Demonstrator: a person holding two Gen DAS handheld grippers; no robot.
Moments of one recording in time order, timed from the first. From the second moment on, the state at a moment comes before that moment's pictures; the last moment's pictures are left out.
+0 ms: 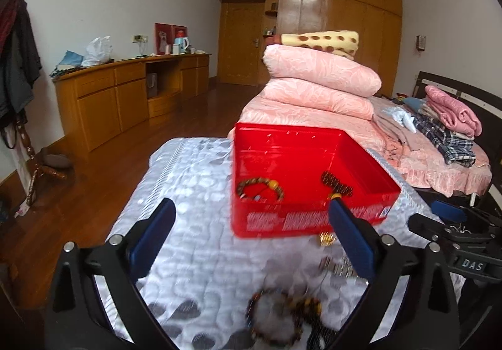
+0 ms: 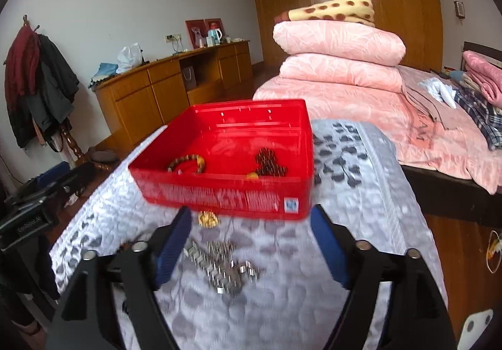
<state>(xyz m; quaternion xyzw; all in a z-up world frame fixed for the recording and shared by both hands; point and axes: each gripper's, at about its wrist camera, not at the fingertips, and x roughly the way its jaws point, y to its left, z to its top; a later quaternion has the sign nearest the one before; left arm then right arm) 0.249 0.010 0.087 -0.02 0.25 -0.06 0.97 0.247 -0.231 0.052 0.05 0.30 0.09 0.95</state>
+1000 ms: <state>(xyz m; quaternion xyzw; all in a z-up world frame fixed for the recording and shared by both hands) 0.184 0.054 0.019 0.00 0.33 -0.01 0.94 0.204 -0.157 0.002 0.04 0.38 0.18 0.91</state>
